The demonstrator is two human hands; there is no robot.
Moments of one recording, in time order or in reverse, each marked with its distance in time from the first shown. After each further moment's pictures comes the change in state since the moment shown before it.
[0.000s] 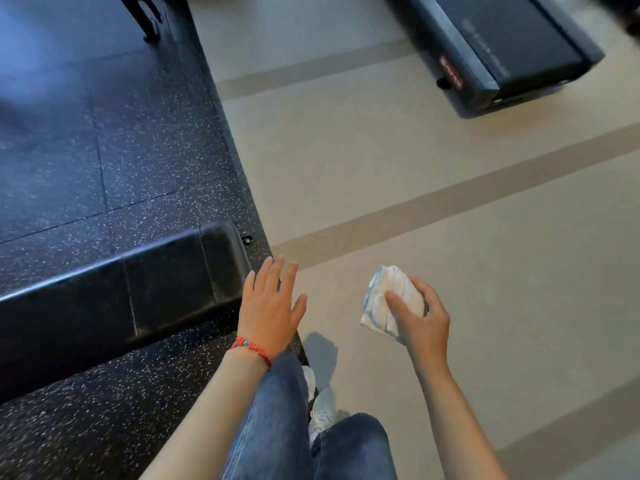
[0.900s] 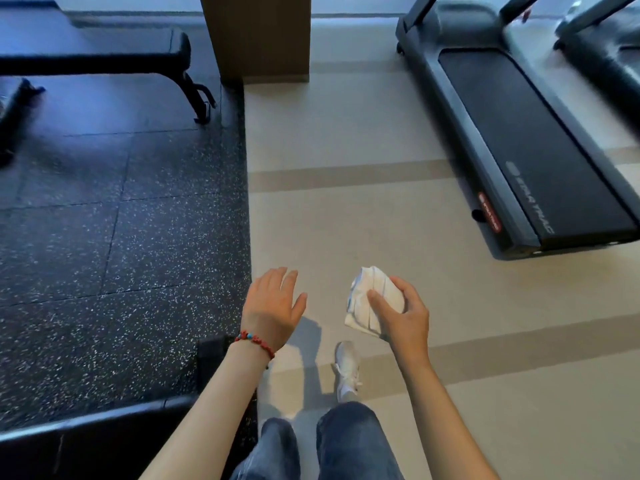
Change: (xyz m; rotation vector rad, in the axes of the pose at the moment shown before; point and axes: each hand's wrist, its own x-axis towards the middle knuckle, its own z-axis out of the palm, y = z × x) left_hand 0.434 -0.084 -0.079 -0.074 0.224 -0.107; right_hand 0.372 -0.247 0.202 -0.093 -0.231 -0.185
